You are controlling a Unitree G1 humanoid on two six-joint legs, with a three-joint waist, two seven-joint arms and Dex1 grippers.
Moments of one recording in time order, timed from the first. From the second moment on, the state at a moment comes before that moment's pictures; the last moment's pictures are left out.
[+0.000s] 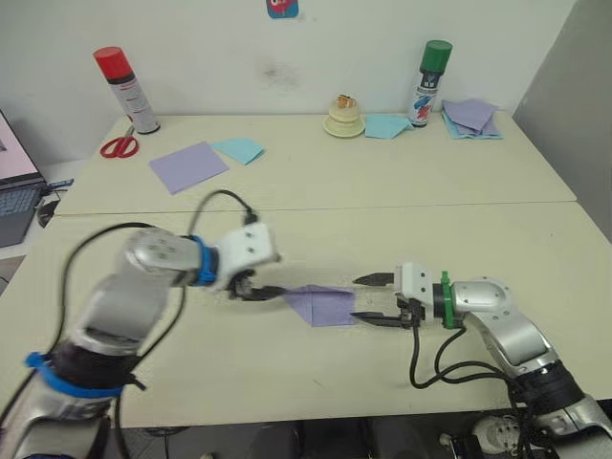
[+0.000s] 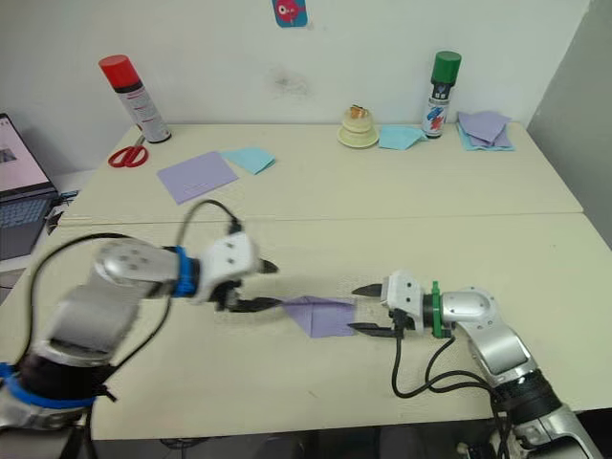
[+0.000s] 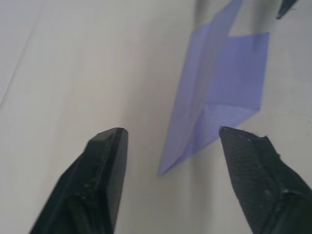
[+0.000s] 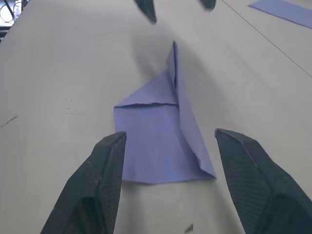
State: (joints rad) left arm -0.43 0.86 -0.03 -0.39 -0.11 0.73 -1.20; right arm -0.34 -0.53 0.29 -0.02 0.18 0.01 1.07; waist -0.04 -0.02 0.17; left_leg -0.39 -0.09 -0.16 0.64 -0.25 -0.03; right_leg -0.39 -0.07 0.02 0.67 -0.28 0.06
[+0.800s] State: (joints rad) left arm -0.10 0.88 0.19 -0.43 -0.29 0.71 -1.01; right arm -0.33 -0.45 0.31 -0.04 0.17 0.07 1.08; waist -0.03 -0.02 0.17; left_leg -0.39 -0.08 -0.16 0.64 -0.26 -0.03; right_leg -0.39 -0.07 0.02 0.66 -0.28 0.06
